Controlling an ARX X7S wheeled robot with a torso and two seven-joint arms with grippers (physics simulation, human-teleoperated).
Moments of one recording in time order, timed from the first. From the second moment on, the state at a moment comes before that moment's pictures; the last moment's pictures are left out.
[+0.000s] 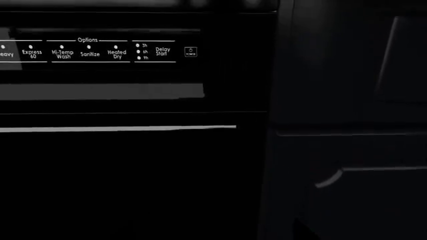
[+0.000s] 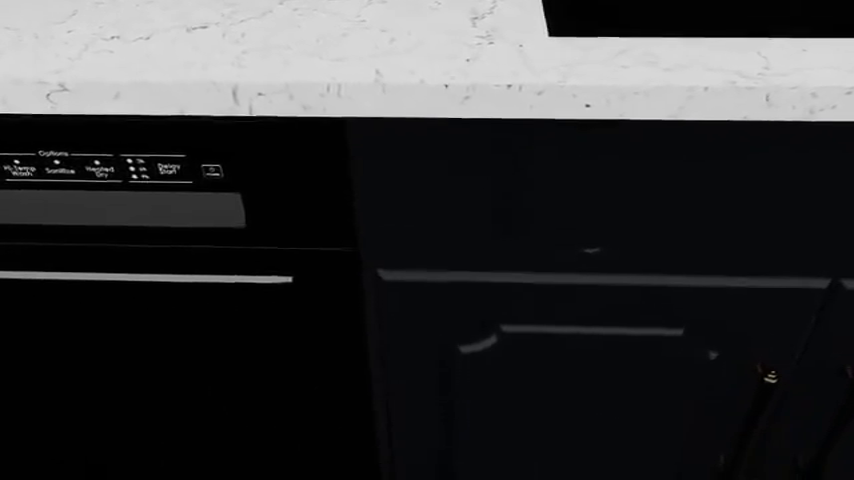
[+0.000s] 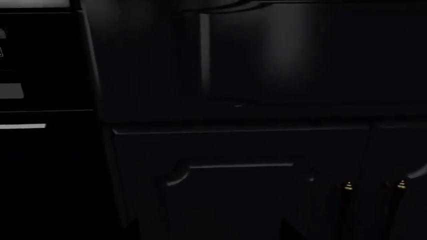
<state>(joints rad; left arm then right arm) -0.01 -0.17 0.23 0.04 -0.17 -0.02 -0.19 -0.05 0.17 -0.17 -0.04 0.17 -0.04 0.21</state>
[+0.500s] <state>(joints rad) -0.02 -0.18 0.24 0.03 -0.19 -0.01 -0.21 -0.05 0.18 -0.18 -0.03 0.19 -0.05 0.21</state>
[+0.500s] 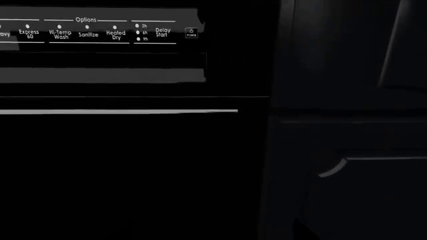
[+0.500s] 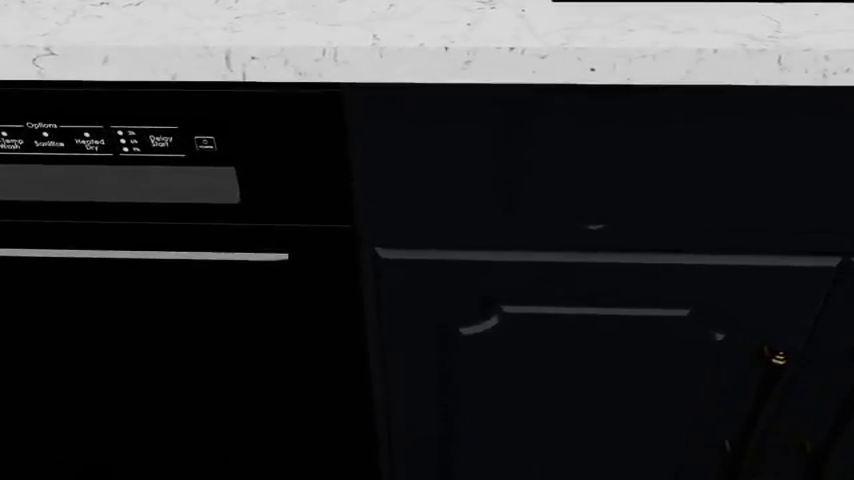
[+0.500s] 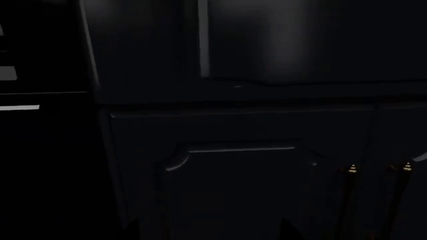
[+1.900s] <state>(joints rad) -0.09 -0.48 0.50 0.29 0.29 -0.56 -0.21 -0.07 0.22 -0.21 -0.06 0.23 -0.06 0.24</state>
